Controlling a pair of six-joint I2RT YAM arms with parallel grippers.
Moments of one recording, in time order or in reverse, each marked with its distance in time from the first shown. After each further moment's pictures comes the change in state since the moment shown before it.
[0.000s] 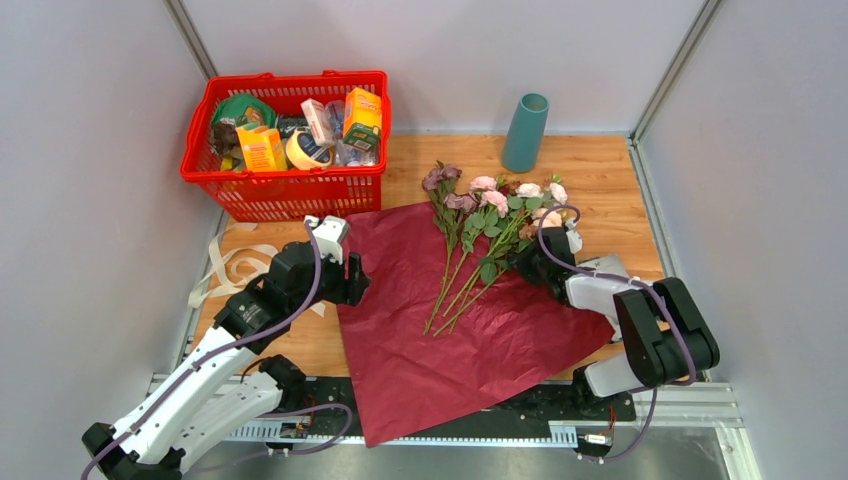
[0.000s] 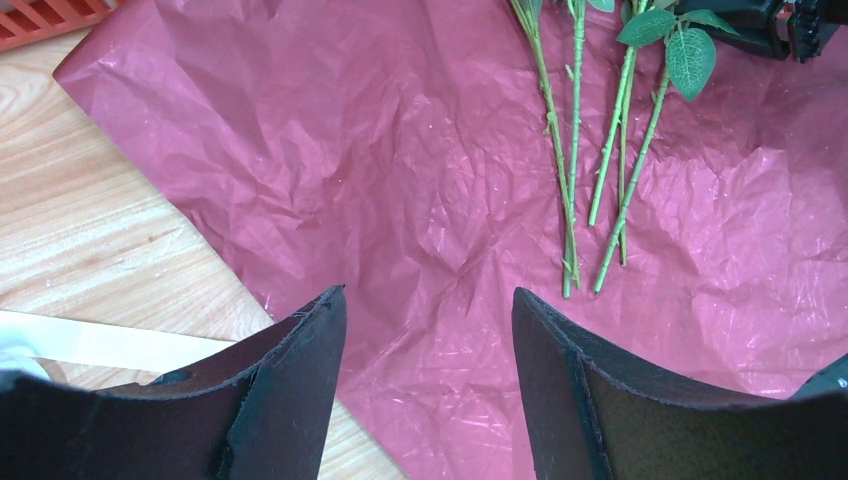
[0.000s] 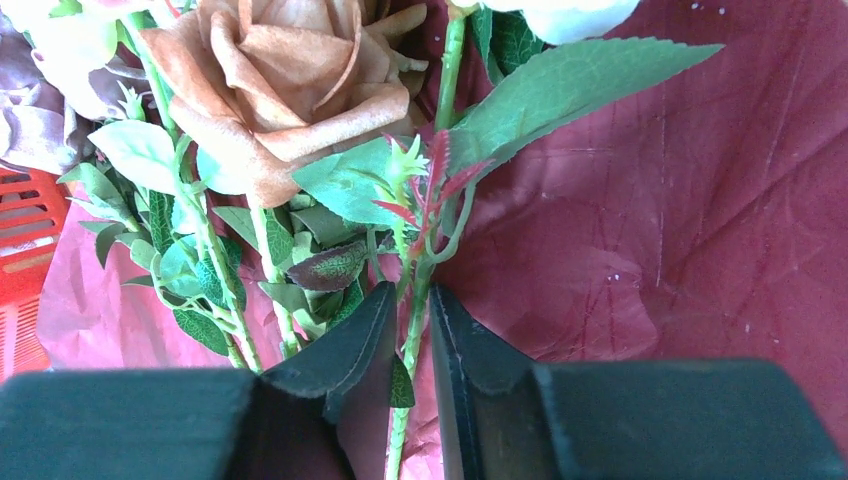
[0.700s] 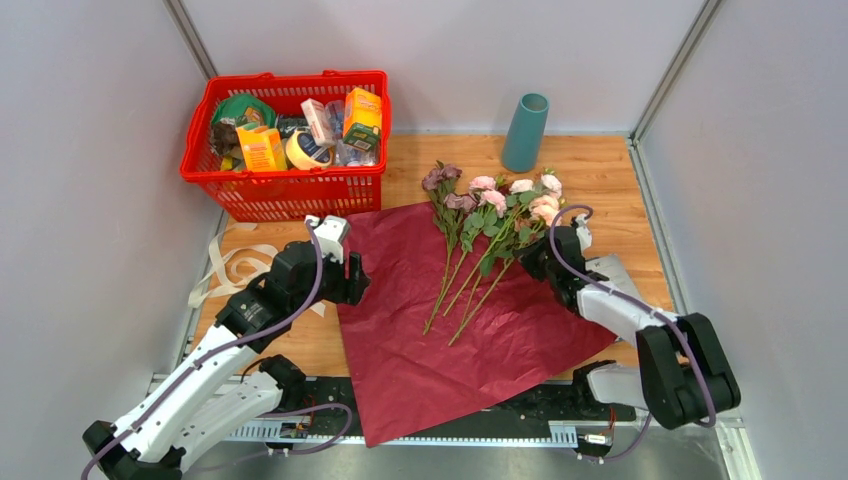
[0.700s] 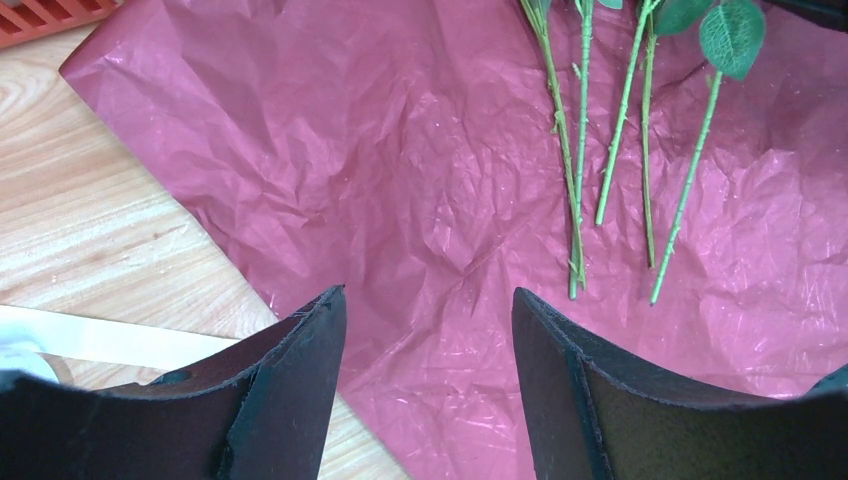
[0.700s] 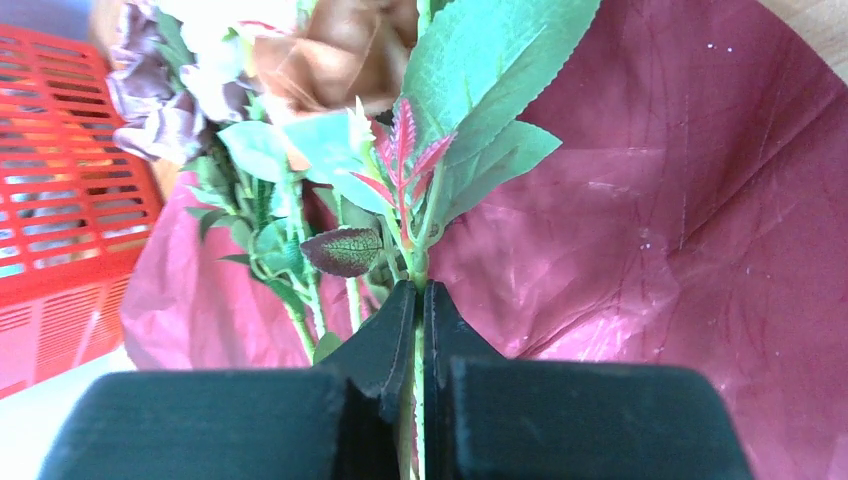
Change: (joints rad) left arm 0.000 0.008 0.000 0.000 -0.011 0.000; right arm 0.000 -0.158 -0.018 -0.047 0.022 -0.002
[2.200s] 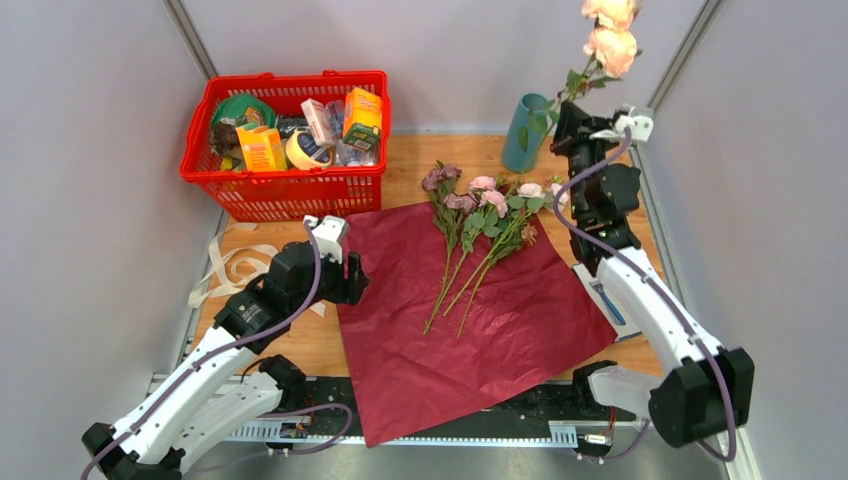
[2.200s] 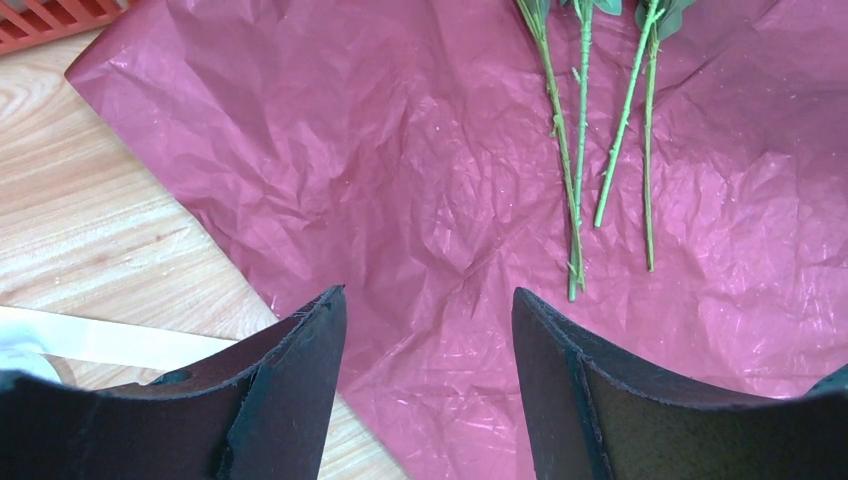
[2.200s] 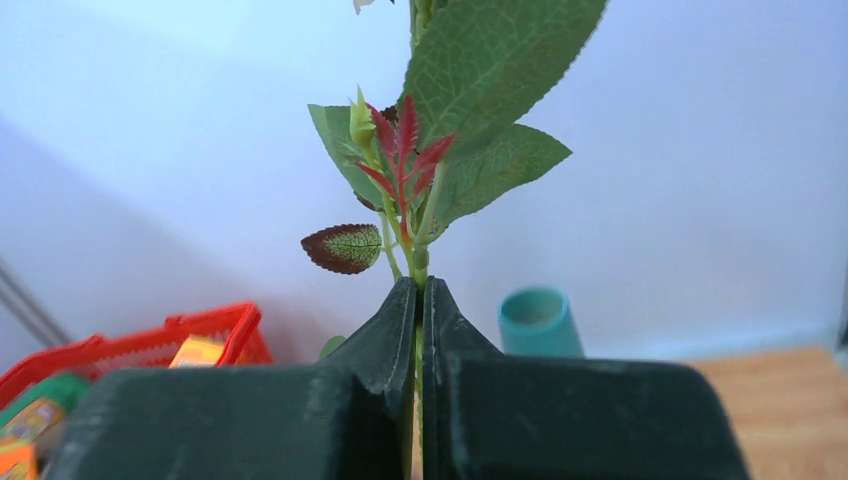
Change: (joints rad) left arm 0.000 -0.005 0.000 0.000 -0.005 0.000; right arm 0.000 -0.185 0.453 0.385 0.188 -0.736
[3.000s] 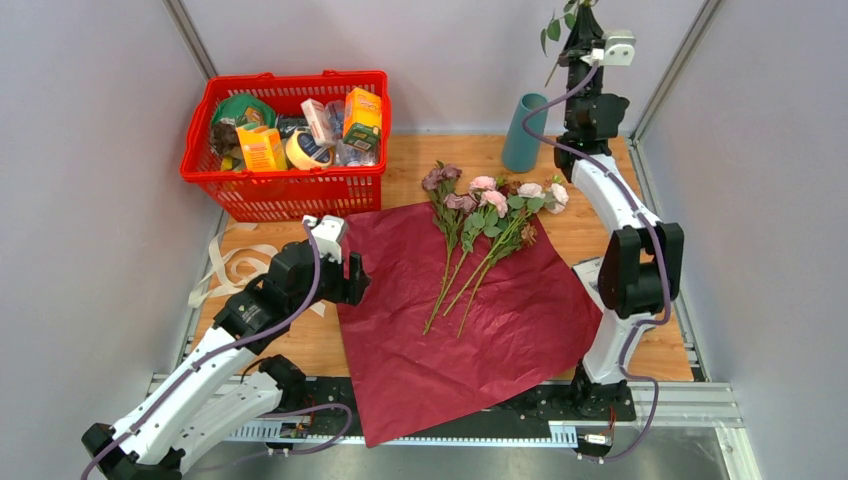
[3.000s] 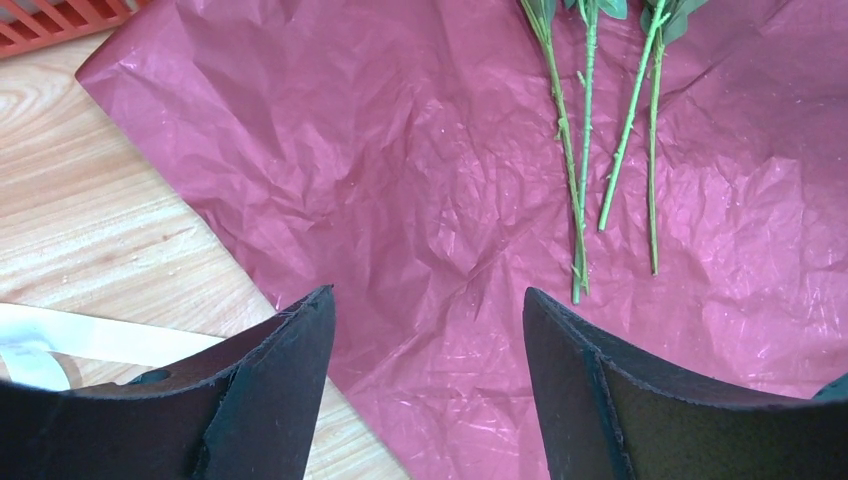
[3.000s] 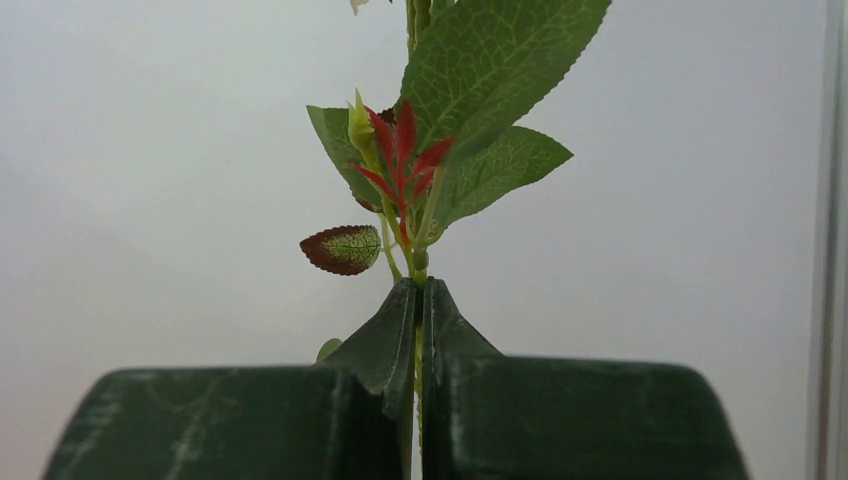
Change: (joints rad) left arm 0.000 -0.006 0.000 0.000 -0.008 0.000; right arm -0.158 0.719 0.701 0.514 -0.140 -0.408
